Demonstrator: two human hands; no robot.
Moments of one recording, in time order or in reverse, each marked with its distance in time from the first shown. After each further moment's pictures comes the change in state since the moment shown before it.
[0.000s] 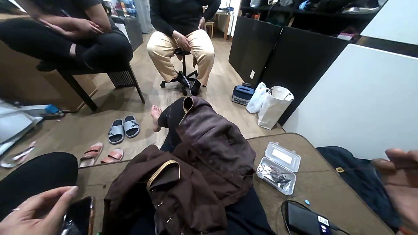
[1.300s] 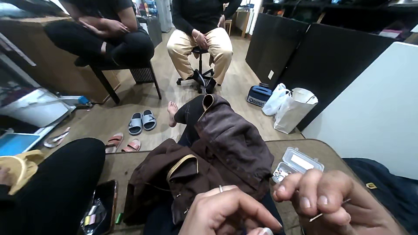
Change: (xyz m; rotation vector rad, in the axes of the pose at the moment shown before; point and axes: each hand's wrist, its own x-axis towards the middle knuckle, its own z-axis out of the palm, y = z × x) left_hand -0.064 0.220 0.072 -0.984 -0.684 0.573; right_hand -0.077 0.024 0.163 0.188 -0.657 0.060
